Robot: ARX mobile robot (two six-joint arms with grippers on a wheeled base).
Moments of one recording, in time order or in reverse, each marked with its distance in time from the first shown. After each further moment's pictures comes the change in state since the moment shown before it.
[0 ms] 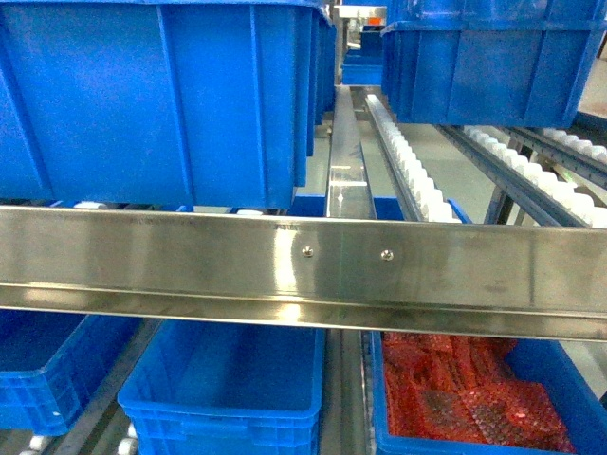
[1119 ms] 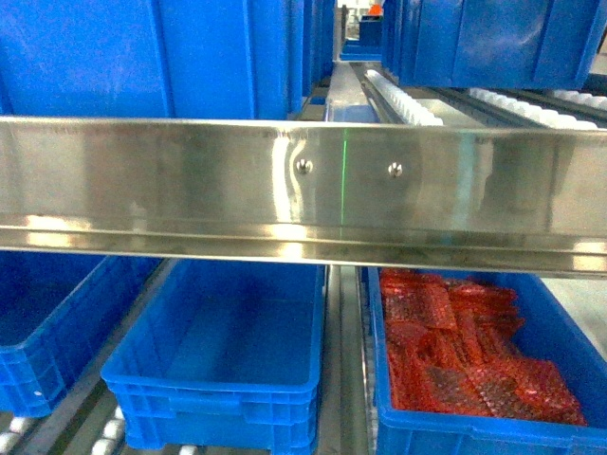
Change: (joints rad) left arm 0.000 0.000 0.000 0.001 0.000 0.000; right arm 0.000 0.000 0.000 0.001 0.003 -0.001
